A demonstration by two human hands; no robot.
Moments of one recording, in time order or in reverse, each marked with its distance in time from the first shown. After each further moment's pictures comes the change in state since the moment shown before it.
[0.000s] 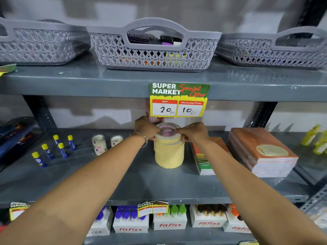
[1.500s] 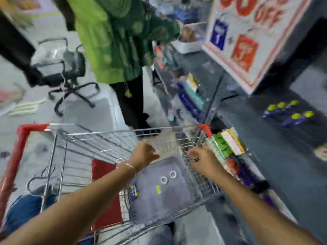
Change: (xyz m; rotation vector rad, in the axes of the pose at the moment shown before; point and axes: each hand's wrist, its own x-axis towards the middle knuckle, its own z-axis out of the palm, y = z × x) left_hand -0.387 -0.384 -0.282 0.099 0.539 -0.933; right_hand -0.316 0.074 0.410 -0.645 -1.452 -0.710
